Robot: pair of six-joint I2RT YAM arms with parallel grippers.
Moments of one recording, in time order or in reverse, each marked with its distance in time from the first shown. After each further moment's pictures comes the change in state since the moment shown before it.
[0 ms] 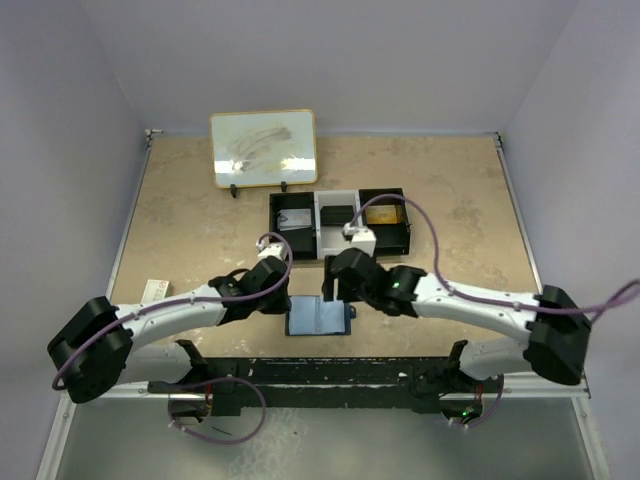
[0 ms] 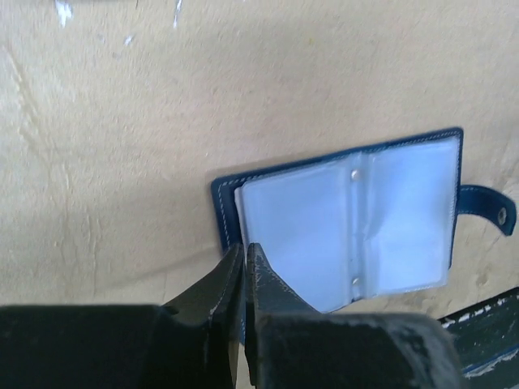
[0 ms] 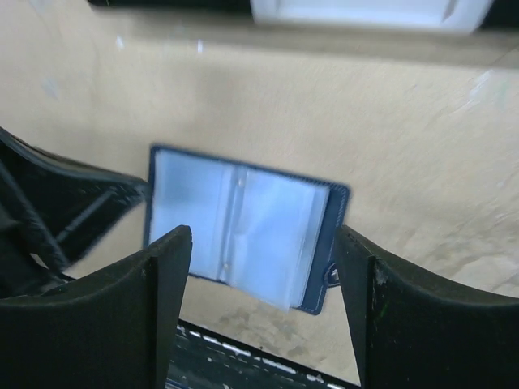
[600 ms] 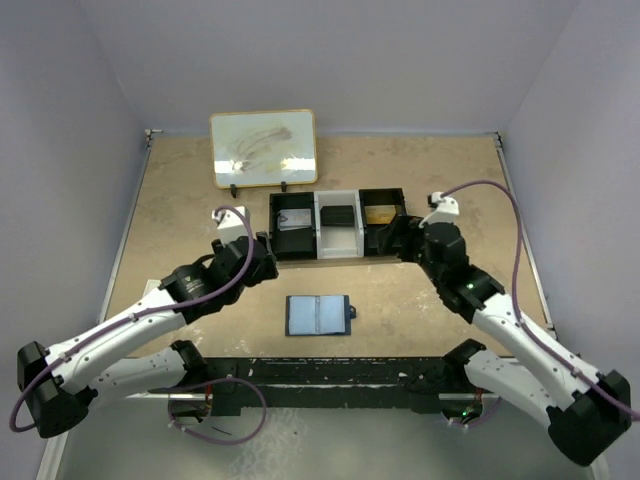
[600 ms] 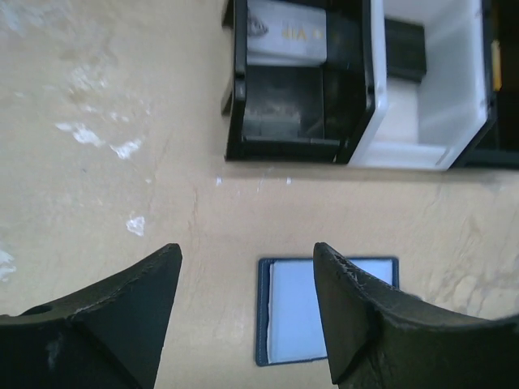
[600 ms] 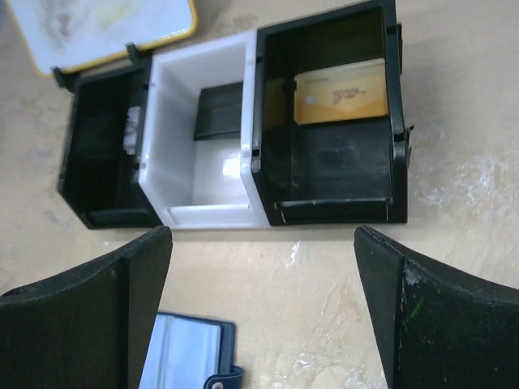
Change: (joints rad) left arm 0.000 -0.243 0.258 -0.345 -0.395 0.014; right arm -0.494 -0.480 -0.212 0.242 -0.051 -0.298
